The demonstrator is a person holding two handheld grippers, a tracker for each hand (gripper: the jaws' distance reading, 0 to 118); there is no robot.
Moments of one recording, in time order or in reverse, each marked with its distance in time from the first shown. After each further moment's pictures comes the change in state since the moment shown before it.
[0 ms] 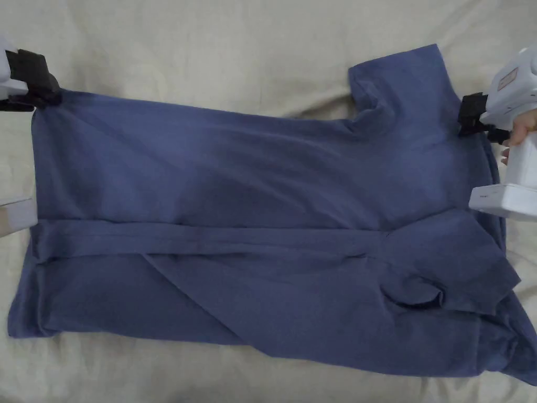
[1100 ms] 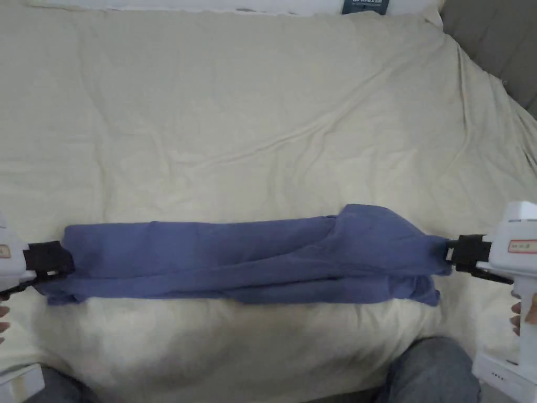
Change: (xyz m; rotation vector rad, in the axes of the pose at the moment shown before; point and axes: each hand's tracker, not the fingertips) left arm -0.050 -0.216 0.108 -0.095 0.066 0.108; right arm 0.130 -0.297 0.185 0.152 0.256 -0.131
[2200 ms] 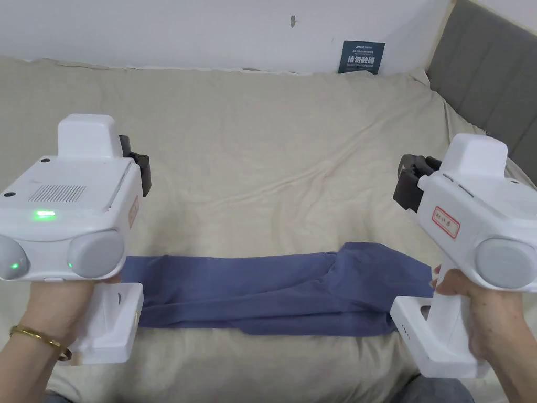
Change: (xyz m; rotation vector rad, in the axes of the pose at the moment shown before) left arm 0.132 0.000 0.126 0.854 -0.074 -0.309; right arm -0.146 0.010 0.101 0.683 0.101 0.239
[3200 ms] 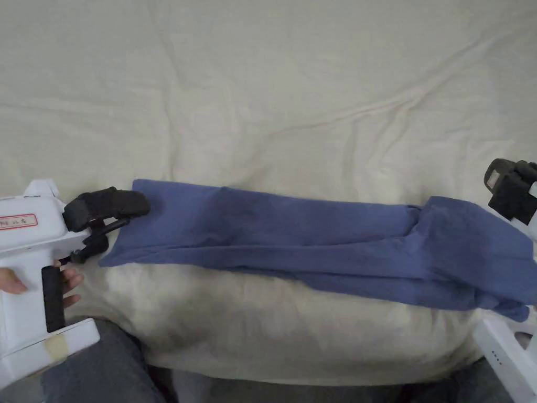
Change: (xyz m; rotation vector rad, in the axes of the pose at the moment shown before) left arm -0.204 -0.197 -0.110 -0.740 -0.418 0.856; right arm -0.023 -0.039 -0.054 -0.270 -0.004 0.004
